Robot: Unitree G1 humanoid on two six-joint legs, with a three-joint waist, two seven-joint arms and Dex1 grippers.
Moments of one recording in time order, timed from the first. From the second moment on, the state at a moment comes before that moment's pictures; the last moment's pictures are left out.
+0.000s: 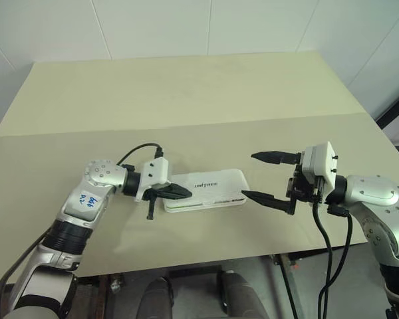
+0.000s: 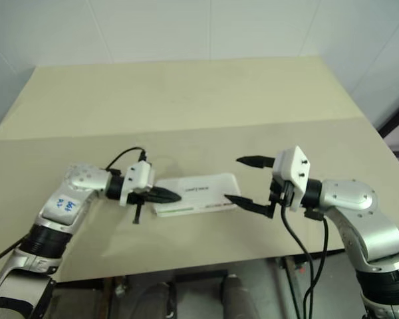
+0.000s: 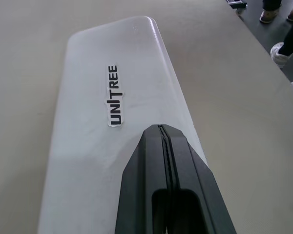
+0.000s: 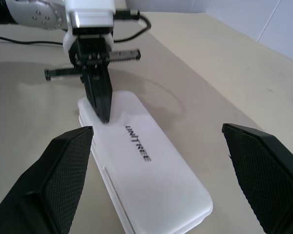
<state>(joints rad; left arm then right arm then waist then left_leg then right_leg) -0.56 0.63 -0.23 0.06 -0.20 0.20 -1.19 -0.28 -0.75 -0.09 -0.43 0.56 0.37 0.97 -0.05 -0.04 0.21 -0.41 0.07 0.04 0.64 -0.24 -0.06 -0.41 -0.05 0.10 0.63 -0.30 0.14</state>
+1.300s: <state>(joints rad) -0.37 0.76 0.13 -0.28 -0.44 0.40 -1.13 -0.33 -0.70 -0.05 -0.29 0.54 0.31 1.00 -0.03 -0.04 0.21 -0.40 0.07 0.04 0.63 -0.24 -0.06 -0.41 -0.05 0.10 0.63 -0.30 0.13</state>
